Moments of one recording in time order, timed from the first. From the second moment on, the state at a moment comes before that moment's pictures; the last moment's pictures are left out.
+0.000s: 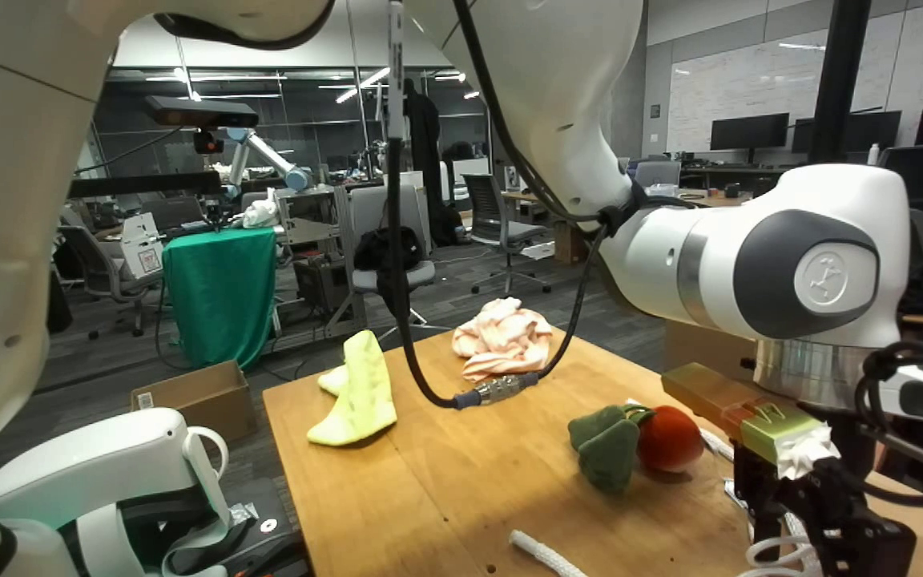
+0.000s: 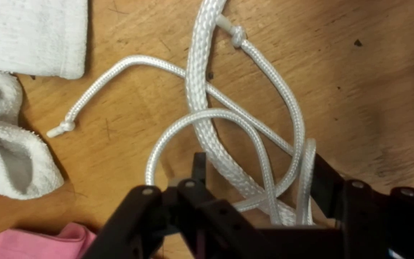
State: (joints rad) arm -0.15 0.50 -0.22 -1.93 -0.13 2.29 0.22
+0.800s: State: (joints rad) arm -0.15 0.49 -0.22 -1.92 -0.13 2.29 0.23
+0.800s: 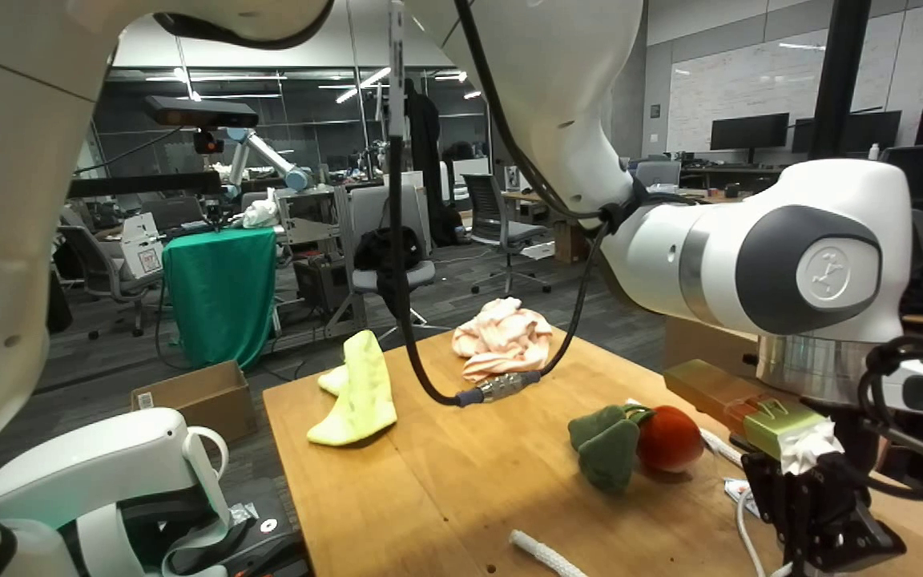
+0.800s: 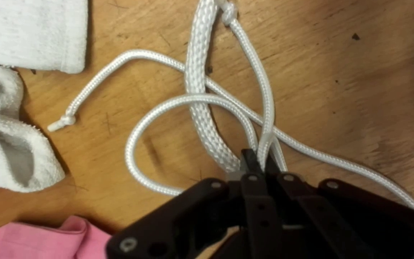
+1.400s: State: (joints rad) arm -0.15 0.40 -0.21 -1.92 -0.09 2.25 0.14
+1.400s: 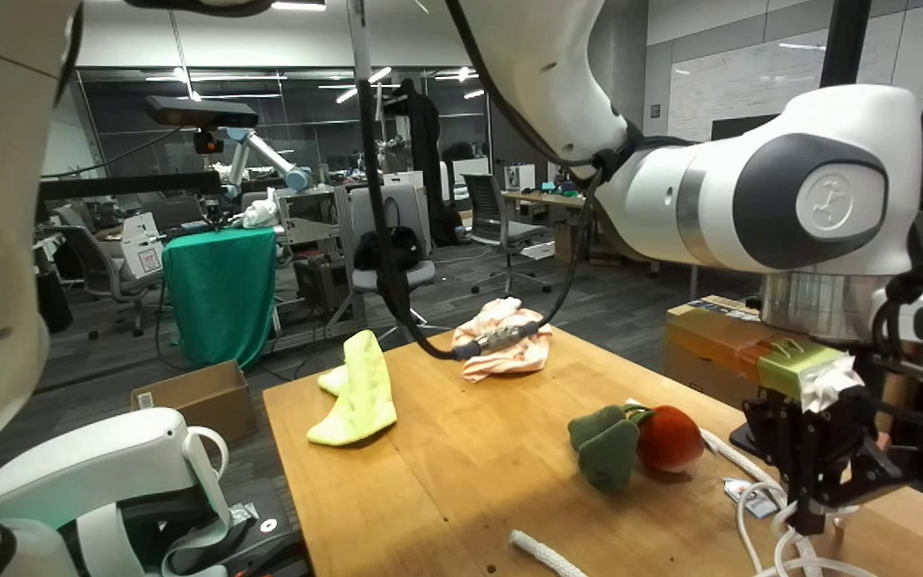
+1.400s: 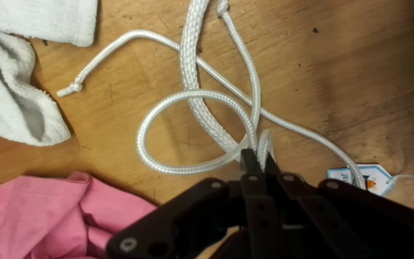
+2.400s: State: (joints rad) arm -0.16 0.08 -0.15 -1.92 -0.03 1.92 -0.10
